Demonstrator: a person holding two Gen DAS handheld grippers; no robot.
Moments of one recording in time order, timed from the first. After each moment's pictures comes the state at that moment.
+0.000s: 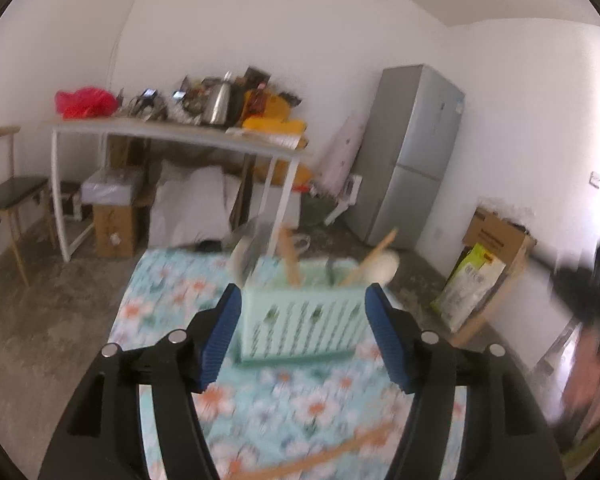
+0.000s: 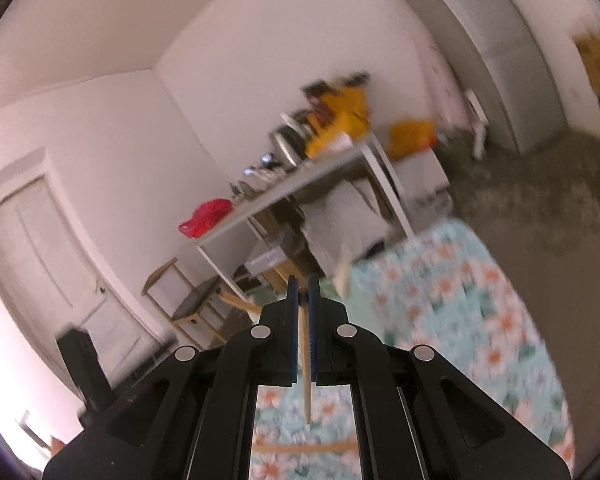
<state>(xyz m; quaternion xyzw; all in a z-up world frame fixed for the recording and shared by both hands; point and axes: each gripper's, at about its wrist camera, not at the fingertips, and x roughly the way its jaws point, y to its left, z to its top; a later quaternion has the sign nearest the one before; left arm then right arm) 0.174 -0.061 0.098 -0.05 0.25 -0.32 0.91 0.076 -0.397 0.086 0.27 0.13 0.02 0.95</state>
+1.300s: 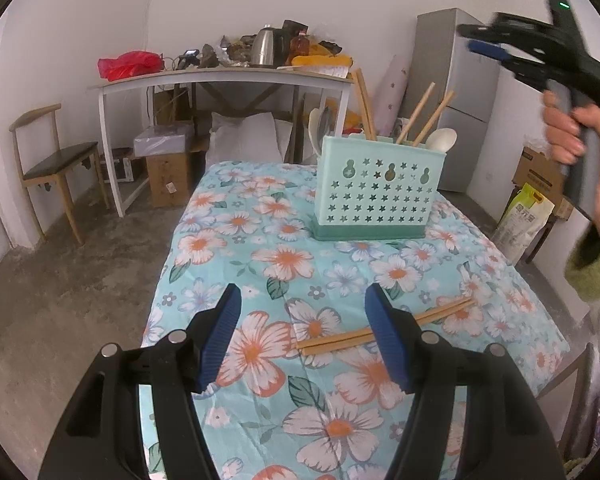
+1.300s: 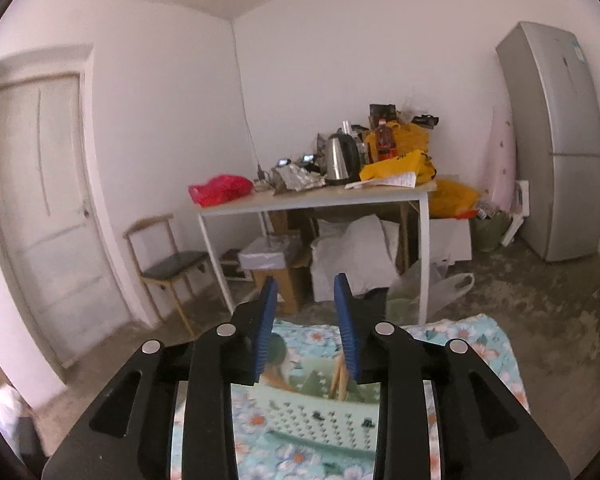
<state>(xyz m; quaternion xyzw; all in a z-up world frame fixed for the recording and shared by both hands) 0.114 -0.020 0.006 0.02 0.31 -0.24 0.92 0.171 -0.336 0.100 0.12 0.12 0.04 0.98</state>
